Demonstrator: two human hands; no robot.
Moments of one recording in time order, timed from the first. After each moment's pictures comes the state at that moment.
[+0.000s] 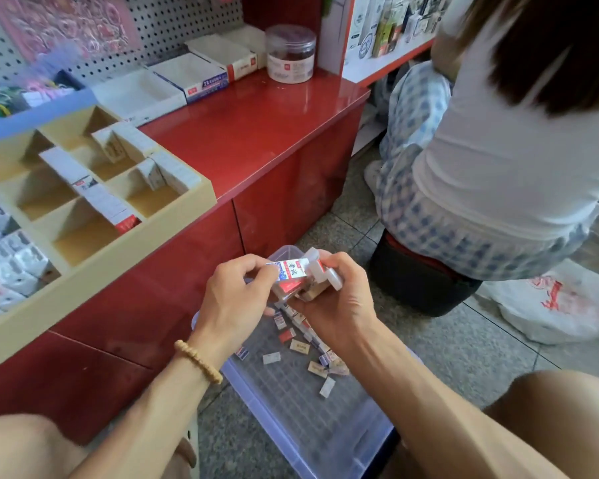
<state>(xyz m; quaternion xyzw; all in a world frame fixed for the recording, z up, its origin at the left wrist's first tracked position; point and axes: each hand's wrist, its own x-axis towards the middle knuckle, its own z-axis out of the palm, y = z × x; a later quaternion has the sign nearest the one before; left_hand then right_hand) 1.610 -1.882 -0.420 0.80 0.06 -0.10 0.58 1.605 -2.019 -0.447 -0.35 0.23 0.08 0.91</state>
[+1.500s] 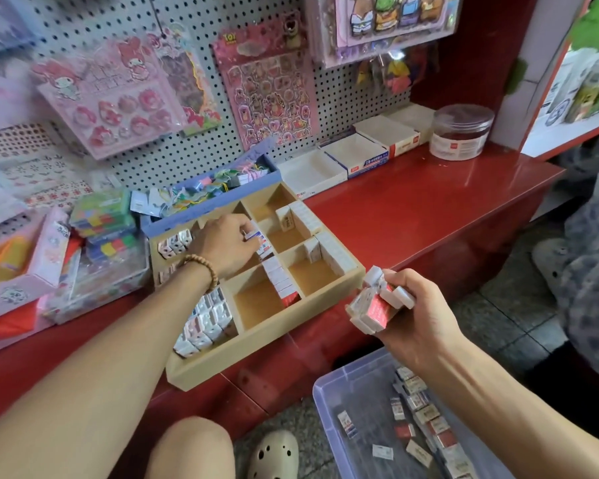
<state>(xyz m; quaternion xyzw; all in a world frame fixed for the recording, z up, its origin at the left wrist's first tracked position) 1.753 -1.686 -0.338 0.97 0.13 0.05 0.18 1.714 -1.951 -0.391 -0.32 0.13 0.23 0.91</state>
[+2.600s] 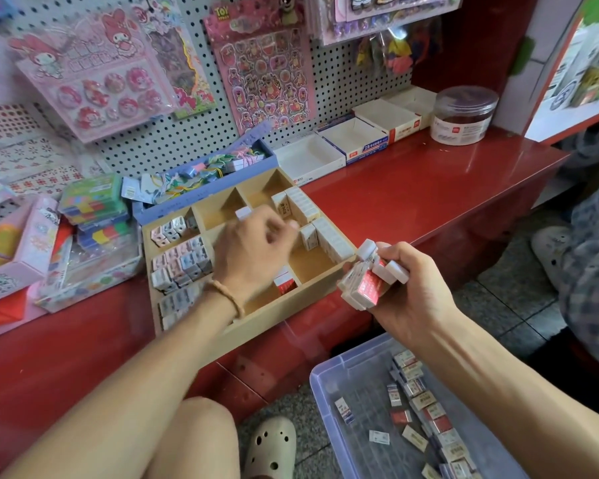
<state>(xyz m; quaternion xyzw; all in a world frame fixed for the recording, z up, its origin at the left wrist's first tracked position) 1.720 -1.750 -0.343 0.95 0.09 0.17 0.26 1.723 -1.942 -0.383 -0.30 0.13 0.22 0.92</state>
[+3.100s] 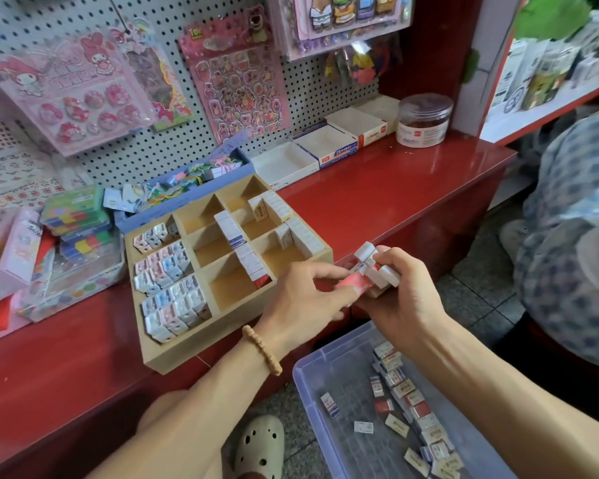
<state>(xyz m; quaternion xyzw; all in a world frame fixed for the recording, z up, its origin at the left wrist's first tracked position) 1.662 -1.841 -0.351 0.83 0.06 -0.07 0.55 1.705 -1.975 -0.391 -0.37 0.13 0.16 0.90</state>
